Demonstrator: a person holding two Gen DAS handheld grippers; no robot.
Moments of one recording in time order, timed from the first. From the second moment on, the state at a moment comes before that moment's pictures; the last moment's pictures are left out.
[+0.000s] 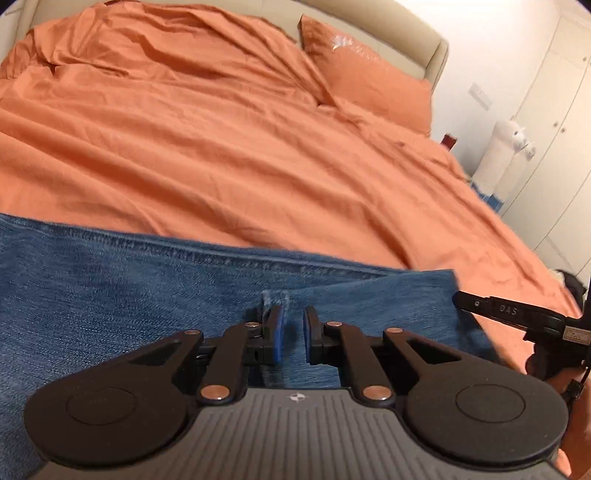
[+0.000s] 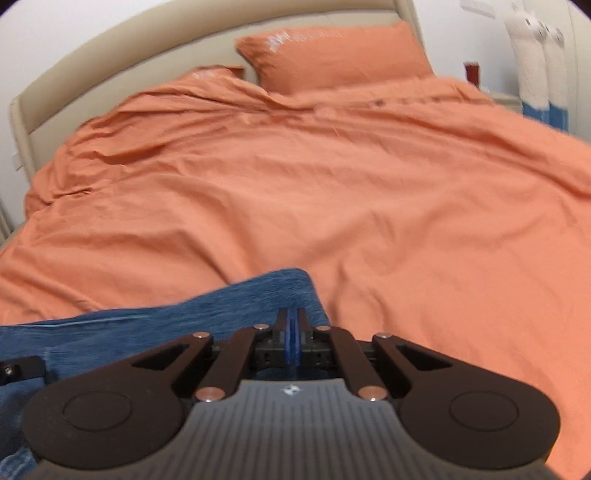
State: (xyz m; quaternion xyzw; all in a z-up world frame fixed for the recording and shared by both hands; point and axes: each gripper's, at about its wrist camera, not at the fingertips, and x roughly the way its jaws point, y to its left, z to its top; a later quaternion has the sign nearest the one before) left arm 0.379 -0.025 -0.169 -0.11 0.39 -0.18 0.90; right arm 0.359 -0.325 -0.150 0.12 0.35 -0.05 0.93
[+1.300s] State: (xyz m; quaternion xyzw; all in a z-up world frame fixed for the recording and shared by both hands) left arm 0.286 0.166 -0.050 -0.13 0.38 0.00 0.92; right arm 0.230 -0.283 -0.104 0.09 0.39 -0.01 0.92
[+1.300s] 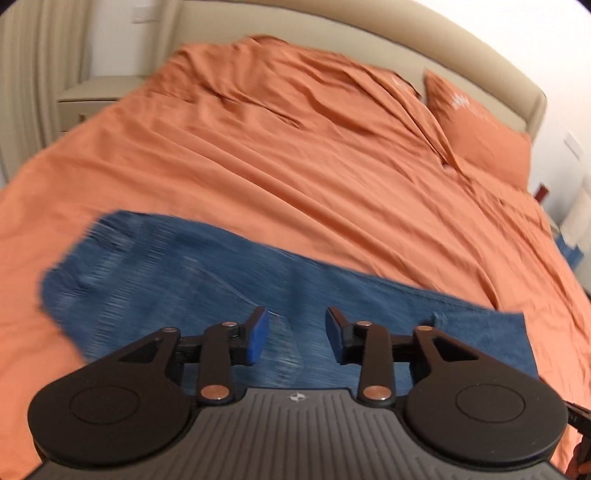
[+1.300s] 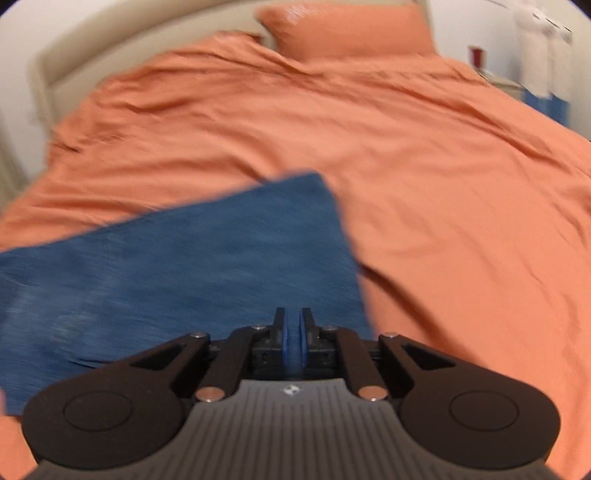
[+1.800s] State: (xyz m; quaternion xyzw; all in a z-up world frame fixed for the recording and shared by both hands) left arm 0.249 0.343 -0.123 -0.35 0.35 0.08 0.87; right arm 0.242 -0.166 -0.092 0.07 0.32 0.12 0.94
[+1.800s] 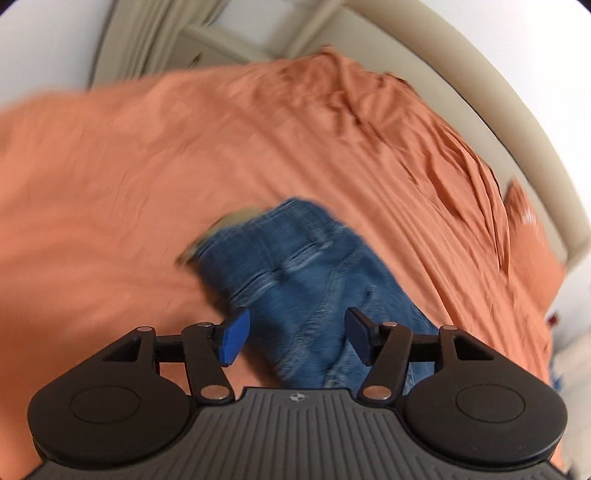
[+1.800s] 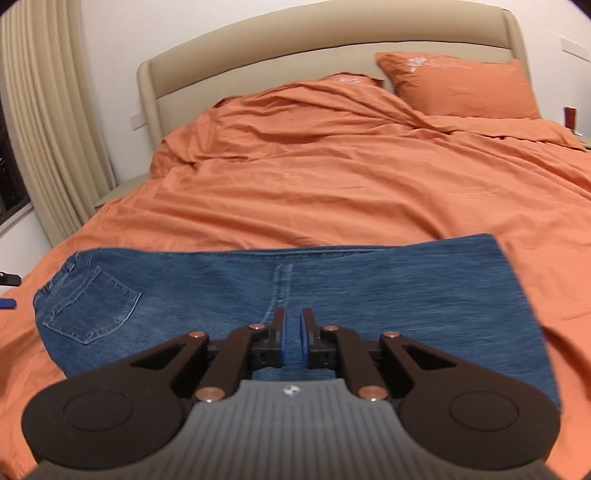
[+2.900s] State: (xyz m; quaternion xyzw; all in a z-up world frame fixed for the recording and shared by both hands) left arm 0.309 0.292 -0.071 -0.25 0.29 0.12 0.92; right arm 0.258 -0.184 -0.118 0.11 0.36 0.12 0.92
